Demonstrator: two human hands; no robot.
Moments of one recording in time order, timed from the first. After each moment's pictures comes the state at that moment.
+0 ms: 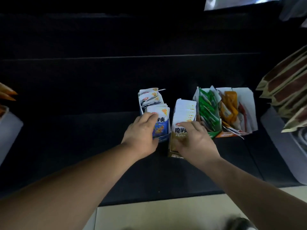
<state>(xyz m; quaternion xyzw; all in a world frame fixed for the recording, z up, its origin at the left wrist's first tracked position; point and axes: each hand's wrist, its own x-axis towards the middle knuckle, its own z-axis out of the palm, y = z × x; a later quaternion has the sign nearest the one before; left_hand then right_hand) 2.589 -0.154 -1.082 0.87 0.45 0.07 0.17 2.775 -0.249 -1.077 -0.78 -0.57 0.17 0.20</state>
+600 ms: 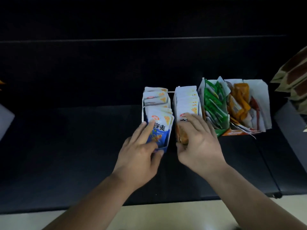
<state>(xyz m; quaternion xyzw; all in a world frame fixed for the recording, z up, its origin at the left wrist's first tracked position) 2.577 -0.211 -1.133 0.87 0.43 0.17 0.15 2.784 -0.249 -1.105 -0.73 -0.65 0.10 0.20</state>
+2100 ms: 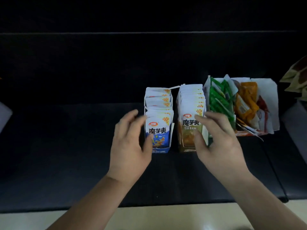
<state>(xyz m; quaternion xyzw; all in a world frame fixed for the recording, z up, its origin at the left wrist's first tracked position) 2.576 -0.198 -1.121 0.76 0.51 0.37 0.18 2.804 -0.262 -1.103 -0.71 -0.60 0.06 0.37</state>
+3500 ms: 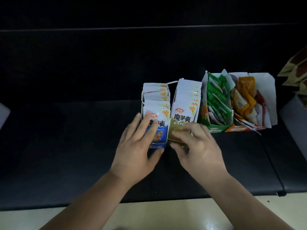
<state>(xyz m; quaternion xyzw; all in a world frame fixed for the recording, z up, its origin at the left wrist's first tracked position) 2.576 -0.205 -1.146 0.87 0.45 0.19 0.11 2.775 -0.267 -1.126 -0.69 -0.67 0.03 0.27</state>
